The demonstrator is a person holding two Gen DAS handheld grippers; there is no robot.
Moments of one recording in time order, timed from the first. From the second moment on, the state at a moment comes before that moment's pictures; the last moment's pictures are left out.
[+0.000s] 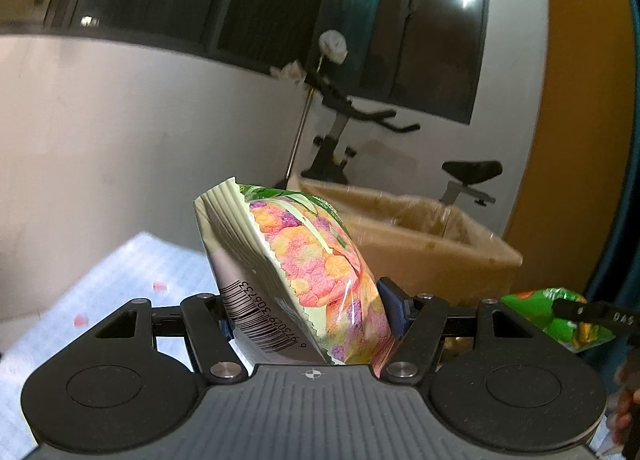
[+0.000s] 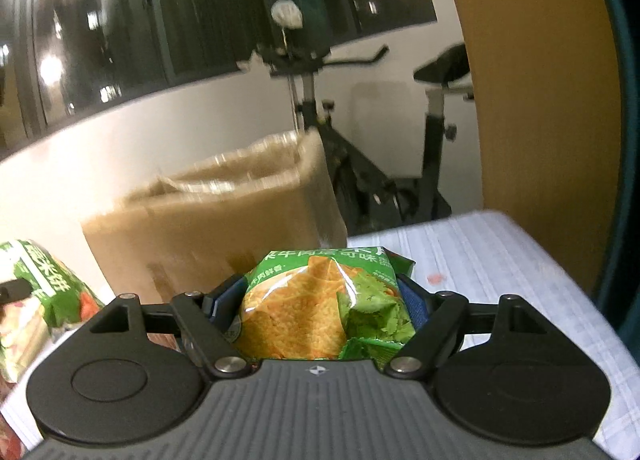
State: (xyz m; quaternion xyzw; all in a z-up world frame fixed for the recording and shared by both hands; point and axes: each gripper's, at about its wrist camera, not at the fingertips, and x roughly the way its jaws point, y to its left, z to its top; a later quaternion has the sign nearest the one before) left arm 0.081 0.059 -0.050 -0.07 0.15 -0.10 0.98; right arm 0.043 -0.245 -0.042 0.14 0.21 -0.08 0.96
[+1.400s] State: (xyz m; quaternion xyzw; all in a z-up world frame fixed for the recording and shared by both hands) left arm 0.285 -0.032 -0.006 0.11 0.22 -0.11 0.96; right arm 0.273 -0.209 -0.029 0.04 0.29 0.01 0.96
